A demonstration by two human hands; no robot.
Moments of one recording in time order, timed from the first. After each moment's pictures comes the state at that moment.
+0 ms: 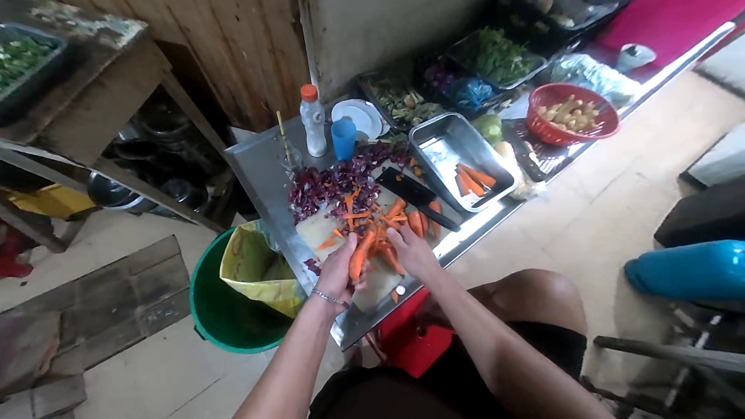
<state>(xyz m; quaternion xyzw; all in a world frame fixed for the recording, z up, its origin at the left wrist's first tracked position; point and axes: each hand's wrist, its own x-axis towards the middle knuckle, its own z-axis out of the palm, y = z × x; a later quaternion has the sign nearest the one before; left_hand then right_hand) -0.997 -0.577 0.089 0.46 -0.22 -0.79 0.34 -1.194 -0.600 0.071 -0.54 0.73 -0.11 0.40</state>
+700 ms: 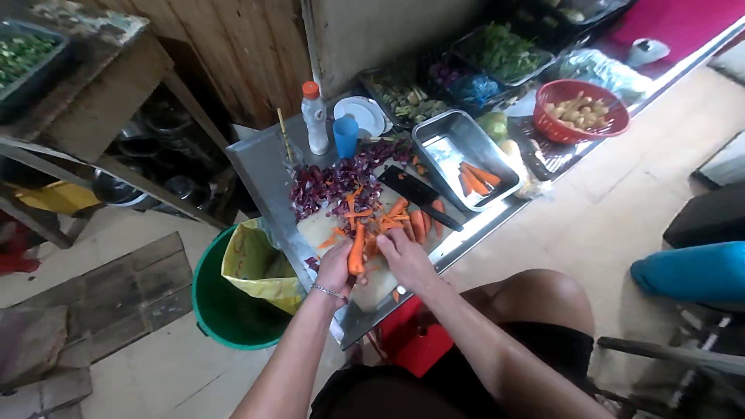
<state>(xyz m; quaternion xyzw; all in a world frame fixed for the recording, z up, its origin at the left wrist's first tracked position) -0.999 -0.582 0.090 0.52 -0.22 -0.75 0.35 -1.171 -0.580 0.088 -0.60 0.69 -0.16 0.36</state>
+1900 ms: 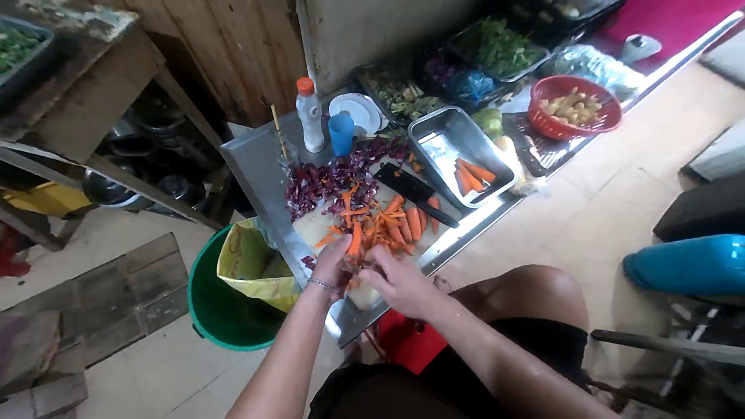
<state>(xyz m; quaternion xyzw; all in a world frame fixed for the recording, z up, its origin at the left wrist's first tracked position) -0.994 -0.586 0.079 0.49 -0.29 -0.74 0.36 -1.165 -0.544 0.118 -0.72 0.55 -0.17 0.38</state>
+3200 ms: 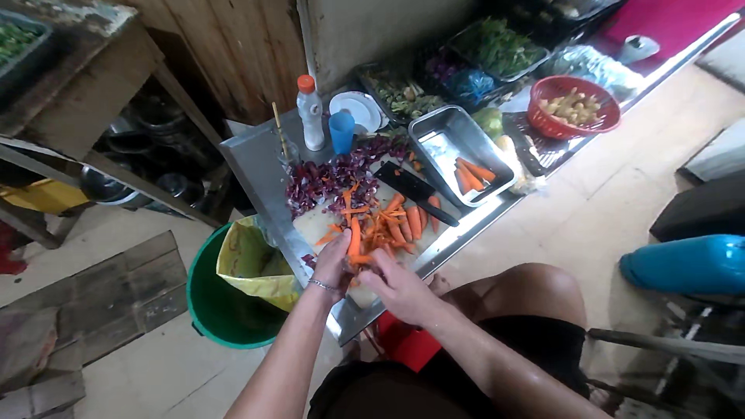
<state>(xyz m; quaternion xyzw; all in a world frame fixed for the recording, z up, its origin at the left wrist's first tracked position) -0.996 -0.582 0.087 0.51 -0.28 -0.73 0.36 -1.158 -0.535 0.113 -0.68 0.57 -0.19 0.42</state>
